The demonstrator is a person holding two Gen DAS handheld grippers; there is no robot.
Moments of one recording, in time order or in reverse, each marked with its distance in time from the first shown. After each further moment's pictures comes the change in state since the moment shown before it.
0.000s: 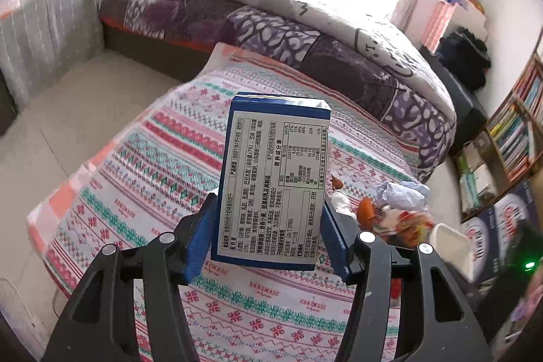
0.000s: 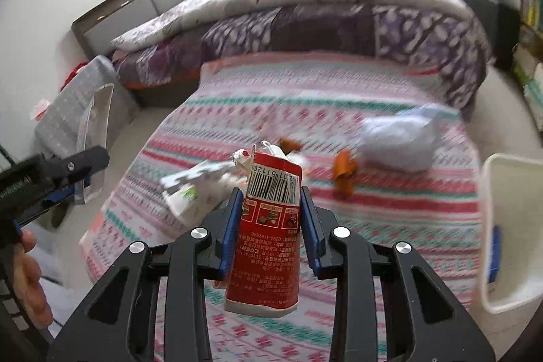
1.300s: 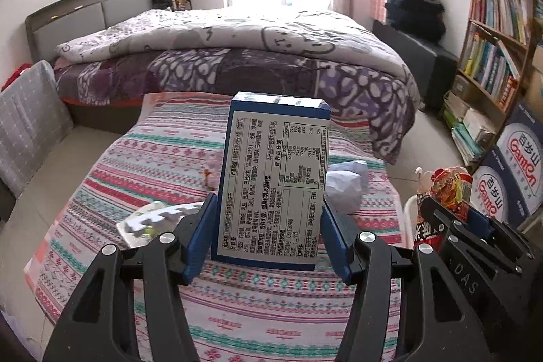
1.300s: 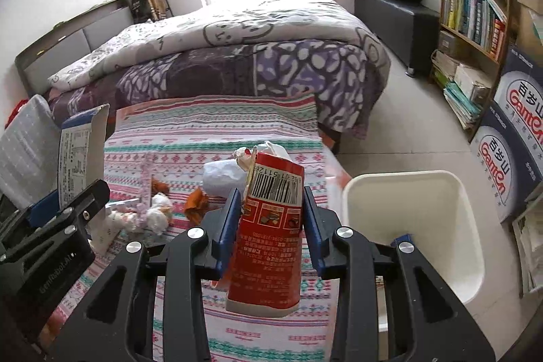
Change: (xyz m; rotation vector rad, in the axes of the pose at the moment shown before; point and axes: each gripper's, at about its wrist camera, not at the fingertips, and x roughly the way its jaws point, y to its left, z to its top) left arm 0.013 -0.174 -0.046 0.304 -0.112 -0.010; right arm -0.063 -0.117 0.012 0.100 -0.113 -0.278
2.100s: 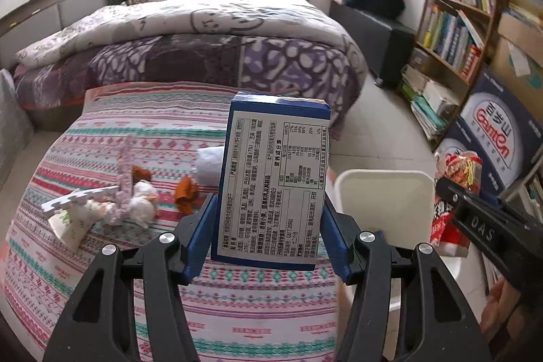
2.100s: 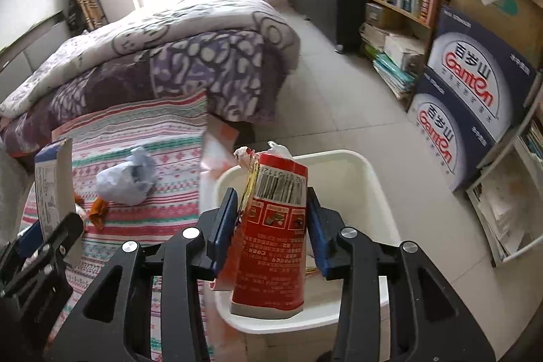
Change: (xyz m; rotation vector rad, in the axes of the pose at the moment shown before) left arm 0.021 -0.098 -0.018 0.078 0.058 -0.150; right arm -0.004 -0.127 -0.002 0.145 0.048 -0.222
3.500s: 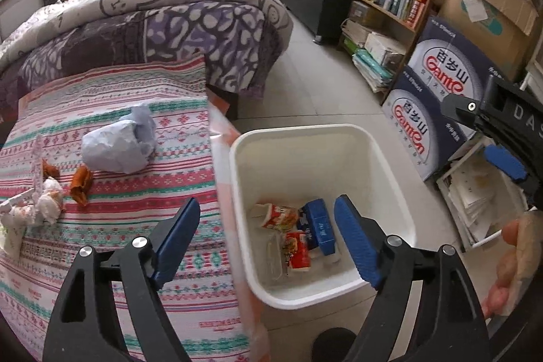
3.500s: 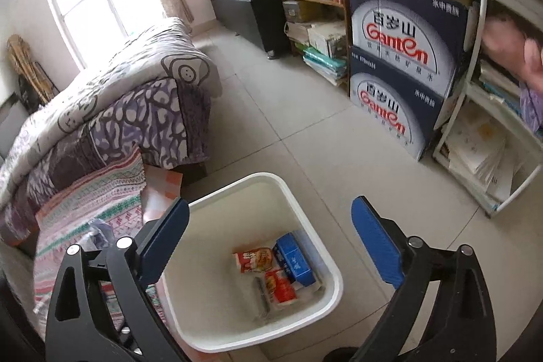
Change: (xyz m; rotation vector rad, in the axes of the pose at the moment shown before) left arm 0.034 -0.089 -0.016 0.126 0.138 -0.182; right arm -0.015 -0.096 0.011 0.281 -0.069 -0.109
